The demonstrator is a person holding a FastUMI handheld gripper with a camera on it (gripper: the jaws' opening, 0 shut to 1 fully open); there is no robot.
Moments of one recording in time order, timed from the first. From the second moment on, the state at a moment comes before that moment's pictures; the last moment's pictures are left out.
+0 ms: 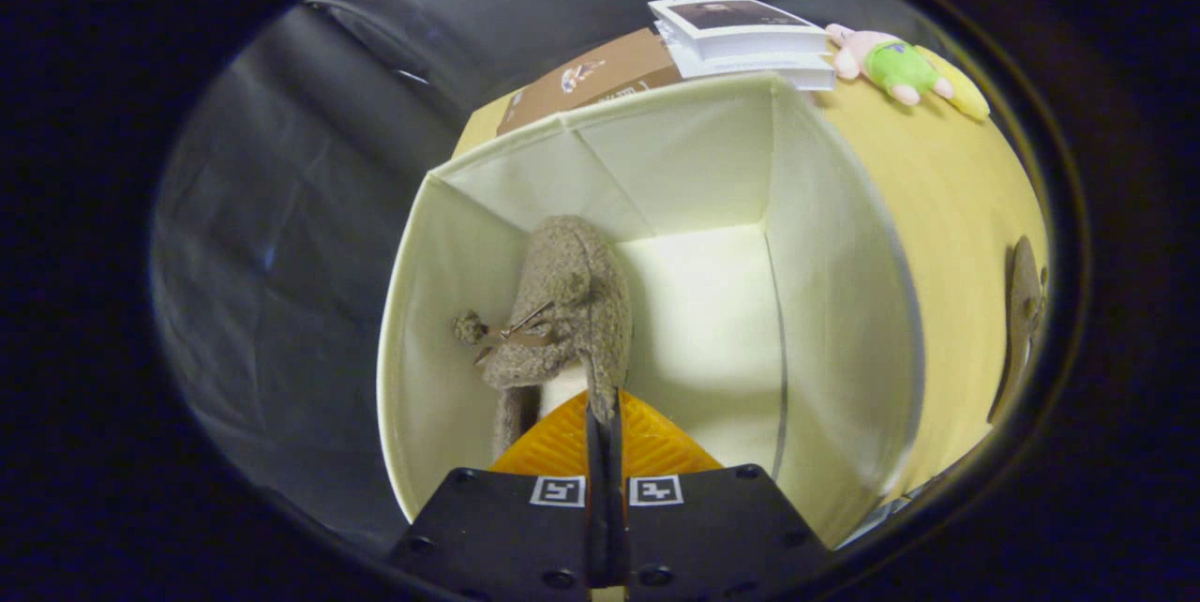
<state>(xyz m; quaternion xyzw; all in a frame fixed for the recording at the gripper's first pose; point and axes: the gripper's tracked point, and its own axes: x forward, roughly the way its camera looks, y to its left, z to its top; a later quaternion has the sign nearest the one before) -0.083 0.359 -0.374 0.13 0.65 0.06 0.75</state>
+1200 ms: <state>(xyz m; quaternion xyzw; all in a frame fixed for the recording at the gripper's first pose) -0.046 0.323 -0.253 0.01 0.44 0.24 0.87</state>
